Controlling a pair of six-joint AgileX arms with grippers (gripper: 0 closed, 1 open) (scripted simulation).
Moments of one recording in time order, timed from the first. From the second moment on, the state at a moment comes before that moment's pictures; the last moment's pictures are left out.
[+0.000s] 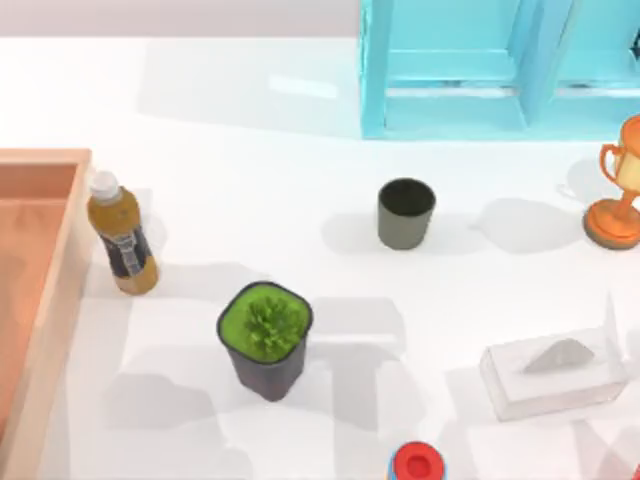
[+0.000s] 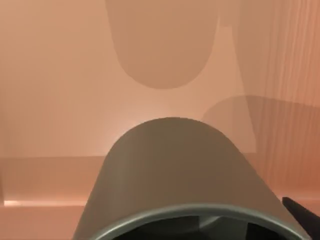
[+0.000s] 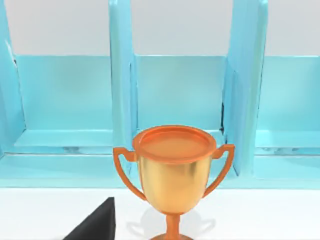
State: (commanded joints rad) left arm 0.35 1.38 0.97 -1.12 0.06 0.36; right arm 0.00 0.00 0.00 0.00 0.00 0.00
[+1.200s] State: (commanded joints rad) left arm 0.35 1.38 0.97 -1.12 0.06 0.36; right arm 0.00 0.00 0.00 0.00 0.00 0.00
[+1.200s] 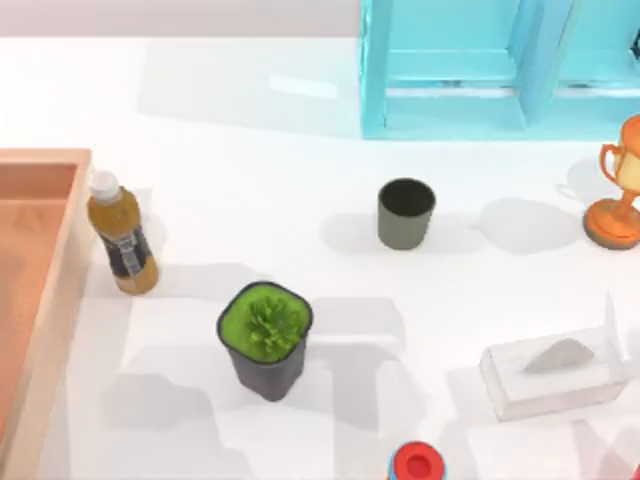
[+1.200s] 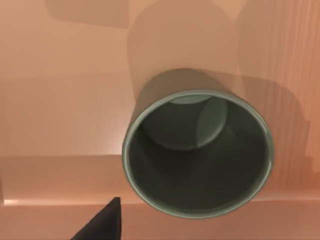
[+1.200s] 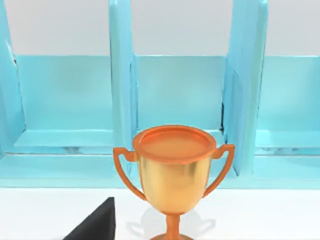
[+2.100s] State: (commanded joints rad) left arm 0.35 1.39 1.37 -1.51 0.06 0.36; right arm 0.00 0.00 0.00 0.00 0.00 0.00
